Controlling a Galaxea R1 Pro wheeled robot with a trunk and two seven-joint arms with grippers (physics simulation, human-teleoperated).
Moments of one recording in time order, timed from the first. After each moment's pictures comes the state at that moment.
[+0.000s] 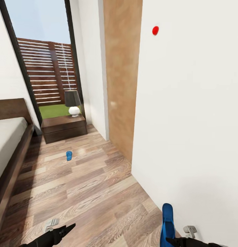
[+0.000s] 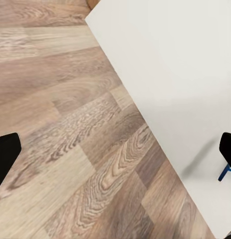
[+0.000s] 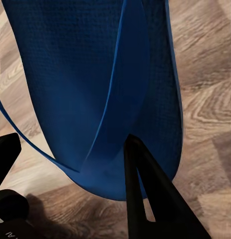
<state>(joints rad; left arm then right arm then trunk) -0.17 0.18 0.35 -0.78 0.17 0.31 -0.99 -0.52 -0.31 -0.44 -0.01 0.29 -0.03 0.94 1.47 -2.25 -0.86</state>
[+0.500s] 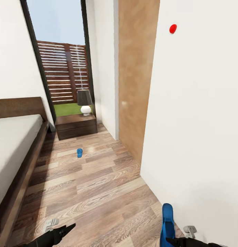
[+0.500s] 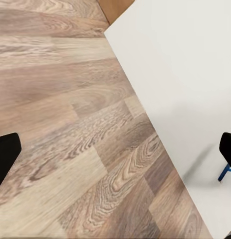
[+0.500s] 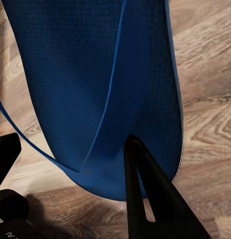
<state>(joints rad) -0.17 0.18 0.35 -0.78 0.17 0.31 -0.99 -0.52 -0.31 -0.44 -0.01 0.29 -0.03 0.94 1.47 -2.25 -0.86</state>
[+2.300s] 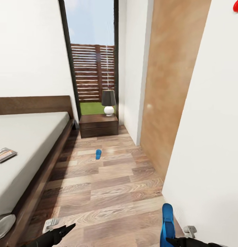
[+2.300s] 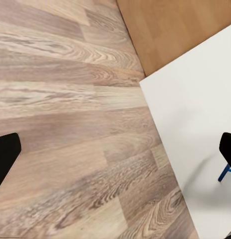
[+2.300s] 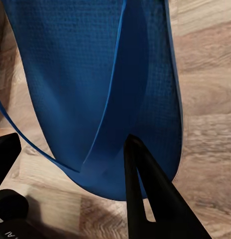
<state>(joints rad) -0.17 0.18 0.35 -0.78 0.17 0.31 -0.99 -0.52 -0.31 -0.44 -0.01 0.29 -0.03 0.94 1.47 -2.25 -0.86</state>
